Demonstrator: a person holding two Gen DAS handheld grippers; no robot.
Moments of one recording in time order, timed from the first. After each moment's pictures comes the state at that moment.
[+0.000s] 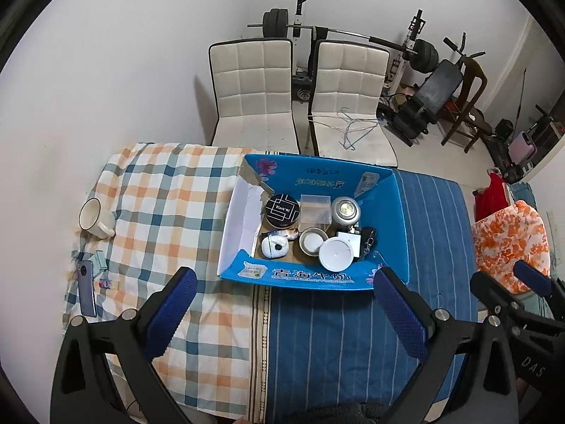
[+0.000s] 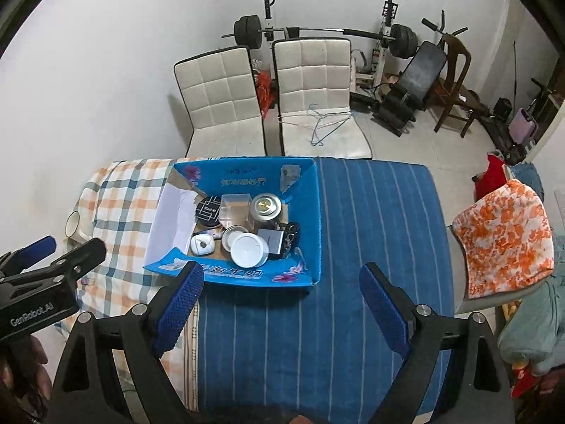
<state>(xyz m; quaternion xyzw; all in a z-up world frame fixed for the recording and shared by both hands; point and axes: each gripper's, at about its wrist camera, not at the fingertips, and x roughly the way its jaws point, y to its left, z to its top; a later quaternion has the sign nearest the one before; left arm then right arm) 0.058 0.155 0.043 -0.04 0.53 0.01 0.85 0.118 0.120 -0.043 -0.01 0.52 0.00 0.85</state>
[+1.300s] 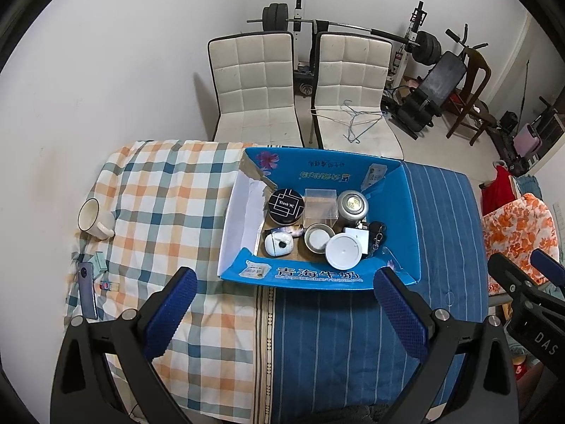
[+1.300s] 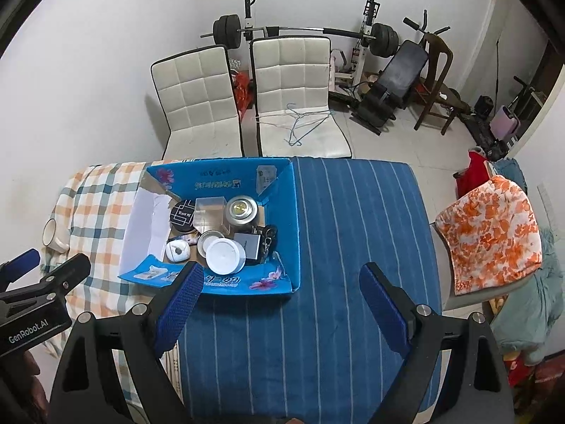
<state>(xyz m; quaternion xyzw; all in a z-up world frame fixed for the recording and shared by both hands) 0.067 0.152 0.022 -0.02 0.54 0.02 0.84 0.133 0.113 -0.065 -0.02 0.53 -0.03 0.85</state>
